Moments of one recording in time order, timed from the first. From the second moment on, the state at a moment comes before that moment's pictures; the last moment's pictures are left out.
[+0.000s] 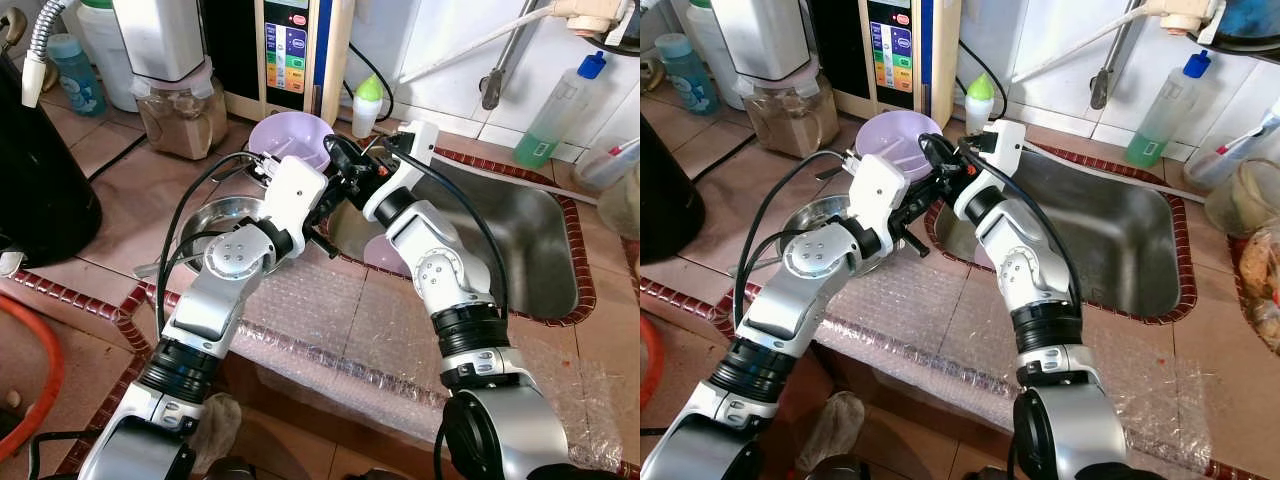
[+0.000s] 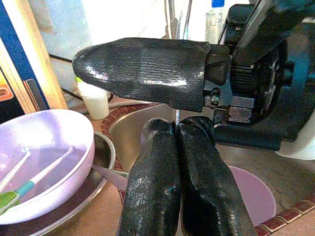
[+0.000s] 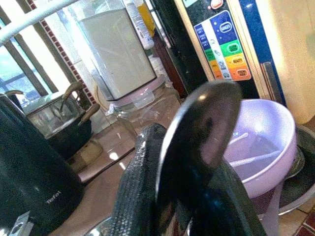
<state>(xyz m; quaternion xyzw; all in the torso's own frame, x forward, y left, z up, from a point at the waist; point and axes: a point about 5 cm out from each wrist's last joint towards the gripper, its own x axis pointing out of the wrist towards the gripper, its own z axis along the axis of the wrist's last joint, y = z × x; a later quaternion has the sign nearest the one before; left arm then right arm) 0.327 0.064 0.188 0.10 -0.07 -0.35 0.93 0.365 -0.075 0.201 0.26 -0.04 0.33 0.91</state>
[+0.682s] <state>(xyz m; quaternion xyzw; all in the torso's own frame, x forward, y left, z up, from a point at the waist) 0.340 0.100 0.193 0.11 -0.07 -0.26 0.96 0.378 -0.109 0.207 0.27 -0.08 0.22 0.93</state>
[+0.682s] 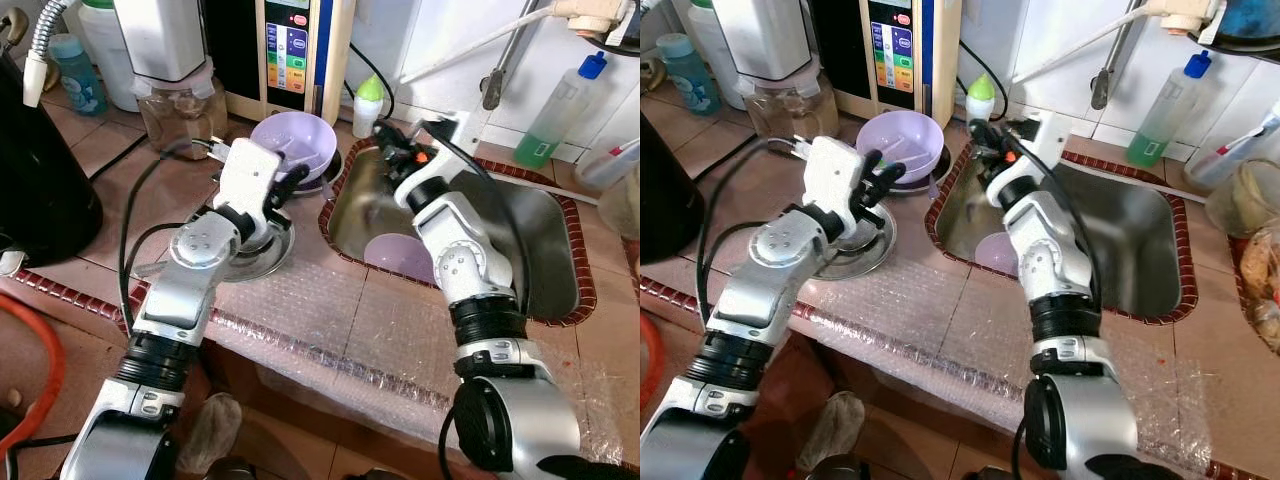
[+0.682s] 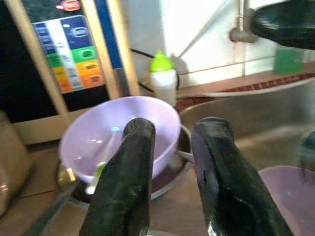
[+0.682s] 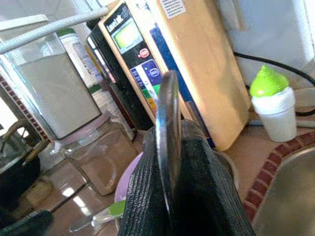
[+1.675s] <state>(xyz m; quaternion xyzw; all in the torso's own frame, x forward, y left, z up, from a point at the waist) 0.313 0.096 0.170 0.16 0.00 -0.37 0.91 0.387 -0.167 0.141 -0.03 0.01 0.11 0.99</state>
